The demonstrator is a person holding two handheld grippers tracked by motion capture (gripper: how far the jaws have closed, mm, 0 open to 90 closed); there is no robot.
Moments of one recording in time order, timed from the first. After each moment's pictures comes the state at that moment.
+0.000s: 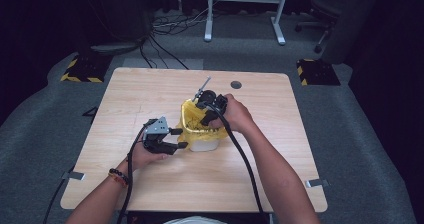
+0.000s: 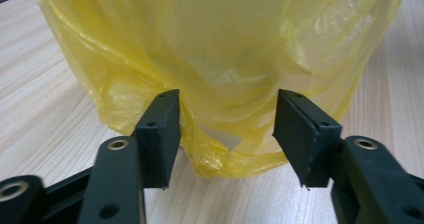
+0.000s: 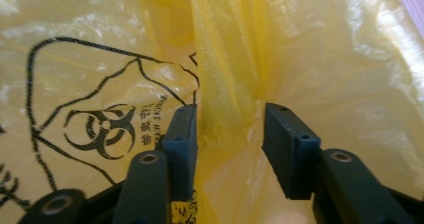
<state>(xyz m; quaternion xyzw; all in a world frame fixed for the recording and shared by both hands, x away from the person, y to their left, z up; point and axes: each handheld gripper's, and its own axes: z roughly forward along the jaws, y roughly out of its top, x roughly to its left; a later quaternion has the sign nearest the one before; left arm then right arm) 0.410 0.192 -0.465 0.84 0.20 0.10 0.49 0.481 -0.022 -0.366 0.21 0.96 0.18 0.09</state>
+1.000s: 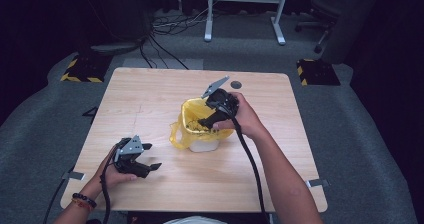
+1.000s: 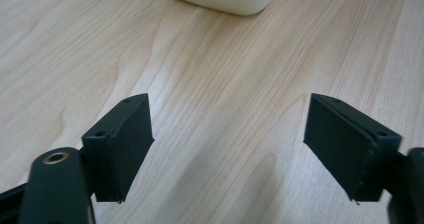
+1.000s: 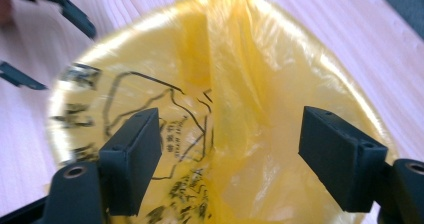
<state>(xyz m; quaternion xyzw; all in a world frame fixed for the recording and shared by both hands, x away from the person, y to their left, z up) 0.354 0.261 -0.483 0.87 0.26 0.11 0.40 0.461 -0.050 -0.345 0.20 0.92 0.31 0.11</state>
